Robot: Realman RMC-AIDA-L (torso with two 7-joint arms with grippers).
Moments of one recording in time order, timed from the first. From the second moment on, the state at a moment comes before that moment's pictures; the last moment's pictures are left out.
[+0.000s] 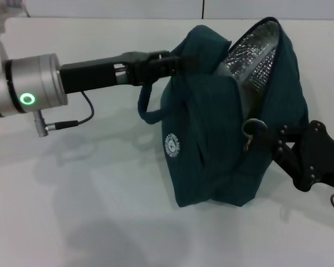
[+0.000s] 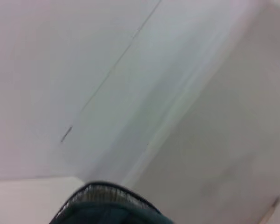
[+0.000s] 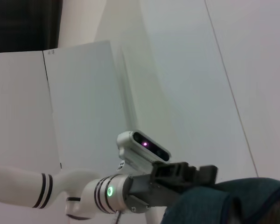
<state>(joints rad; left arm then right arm) -0.52 -2.09 0.93 0.75 1.57 1.62 -1.86 0.37 2.02 -1.47 -0.36 -0.94 -1.68 0.88</state>
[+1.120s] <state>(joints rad) -0.27 -2.08 0.92 0.71 1.46 1.78 -1.50 0.50 2.02 -1.46 -0.36 -0.90 -1.62 0.85</state>
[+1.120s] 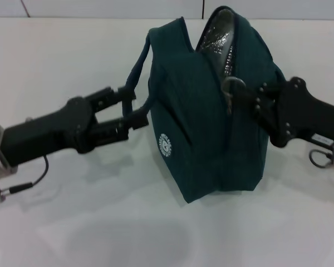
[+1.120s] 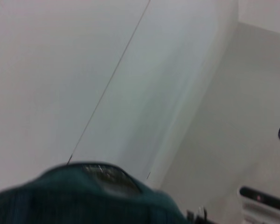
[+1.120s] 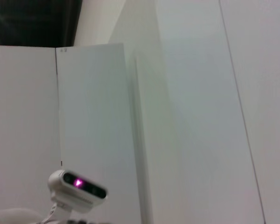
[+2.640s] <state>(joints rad) -0.39 -2.09 0.93 0.43 1.46 1.61 -1.34 0.65 2.03 -1.47 -0.38 -0.88 -1.52 0.83</state>
